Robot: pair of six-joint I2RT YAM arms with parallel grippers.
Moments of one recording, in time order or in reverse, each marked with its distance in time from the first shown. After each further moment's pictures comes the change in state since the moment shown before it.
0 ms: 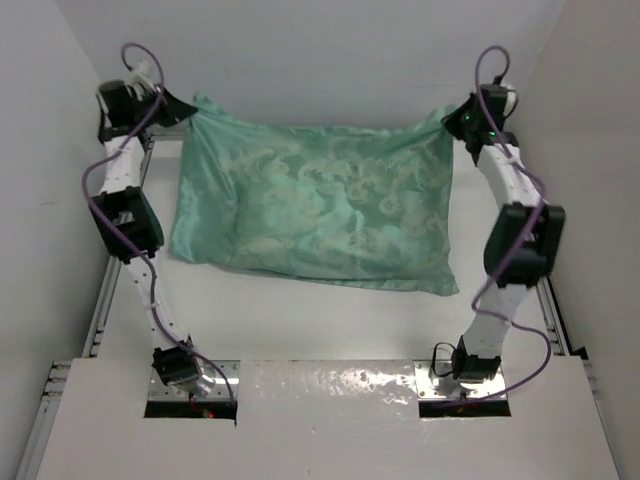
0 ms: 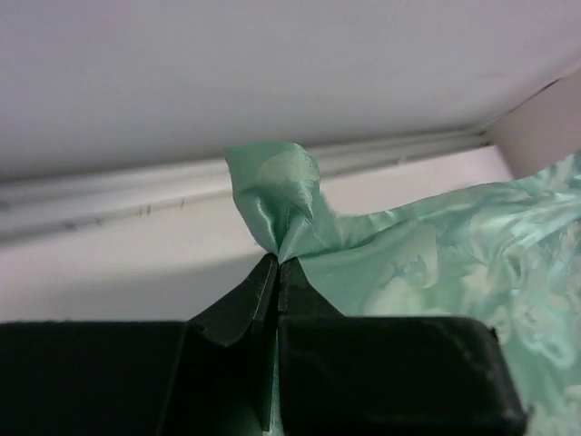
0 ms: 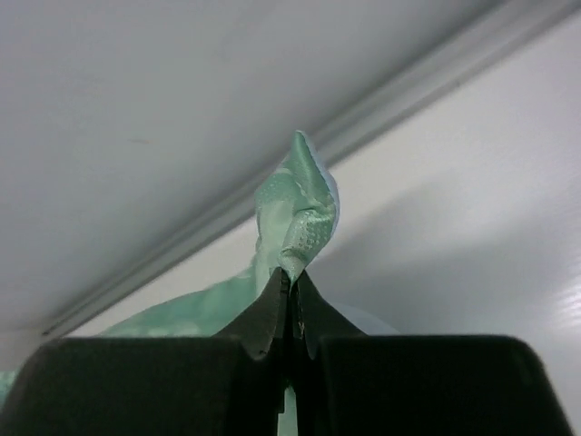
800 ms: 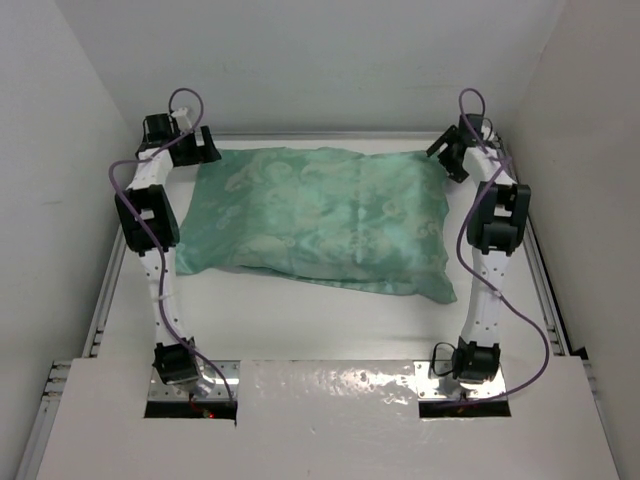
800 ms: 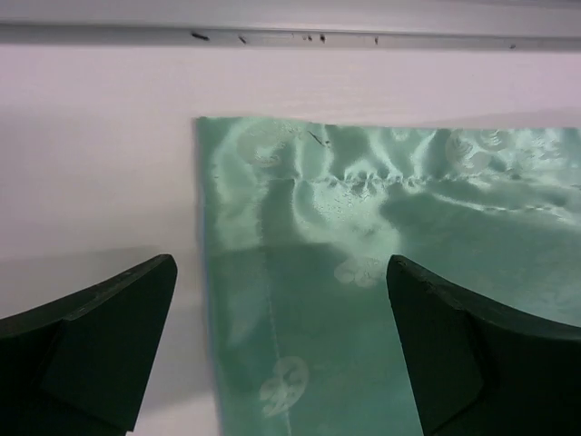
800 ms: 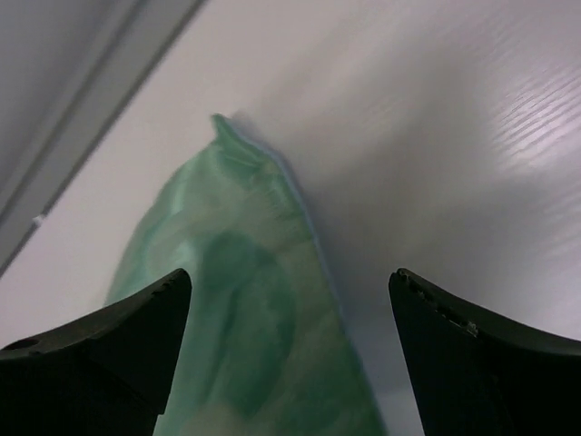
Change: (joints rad) left arm -0.070 0.123 0.014 -0.298 -0.420 0.336; right arm -0.043 0.372 0.305 -0.285 0.098 -0.026
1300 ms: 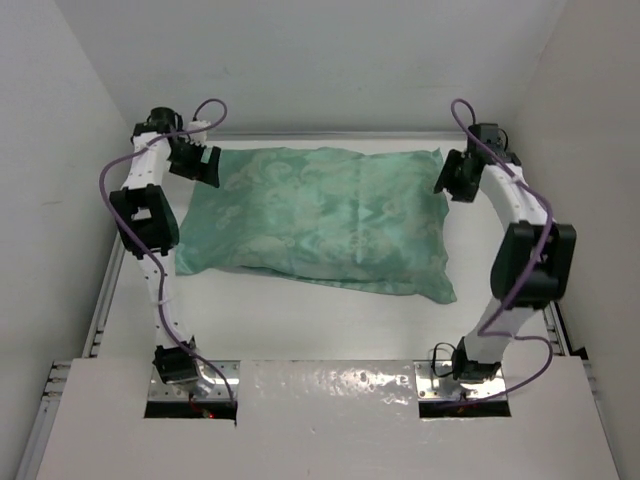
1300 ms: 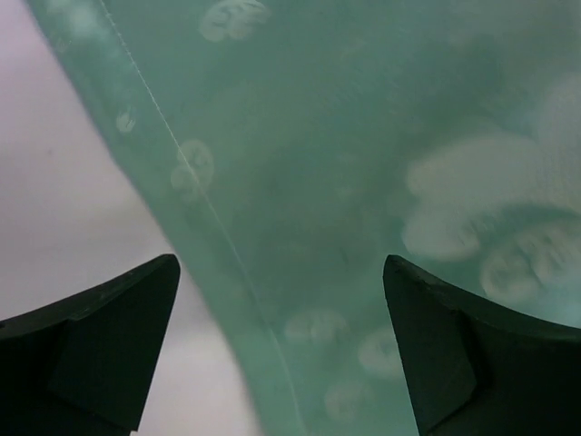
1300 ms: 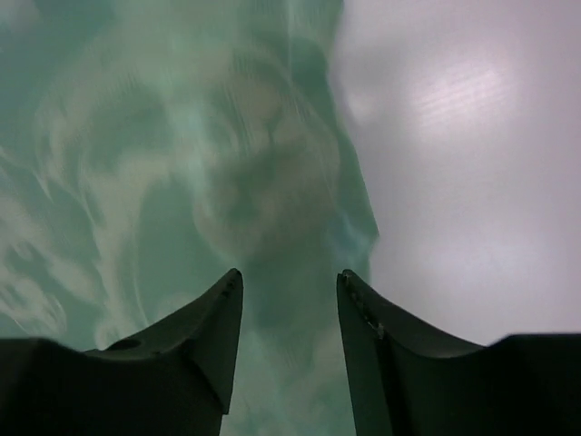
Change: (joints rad) left arm -0.040 -0.155 0.051 -0.689 -0.073 0.524; right arm 0.050 -0.707 -0.670 -0.183 -0.087 -0.332
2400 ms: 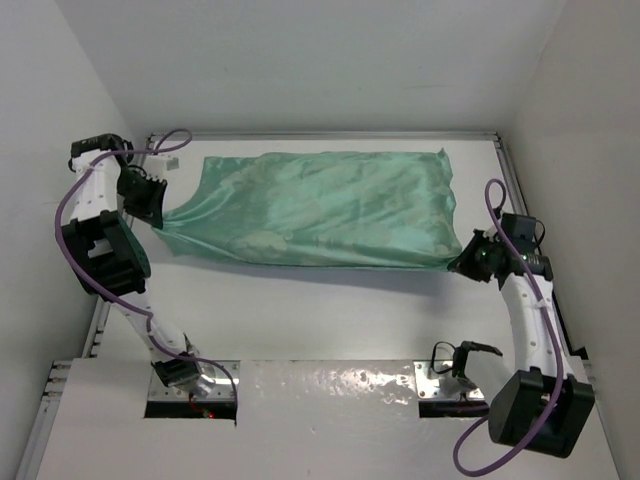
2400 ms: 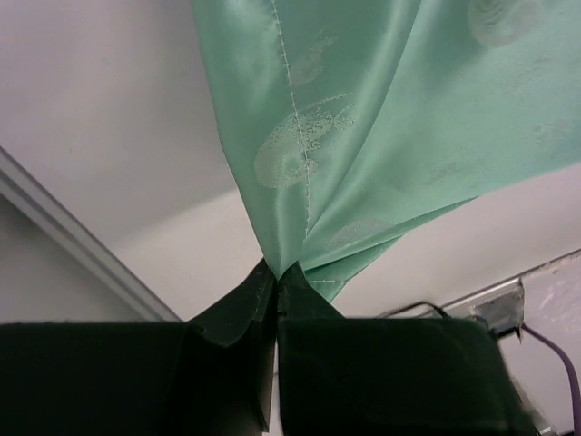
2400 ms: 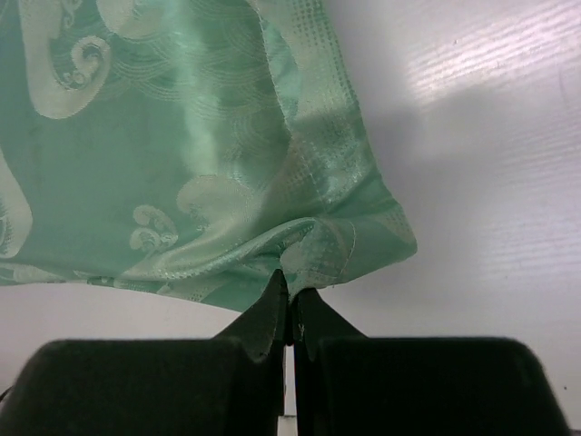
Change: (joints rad) left arm 0.200 -0.517 -0.546 -0.227 -0.067 0.195; right arm -0.175 -0.753 -0.705 -0.039 -0.252 0.003
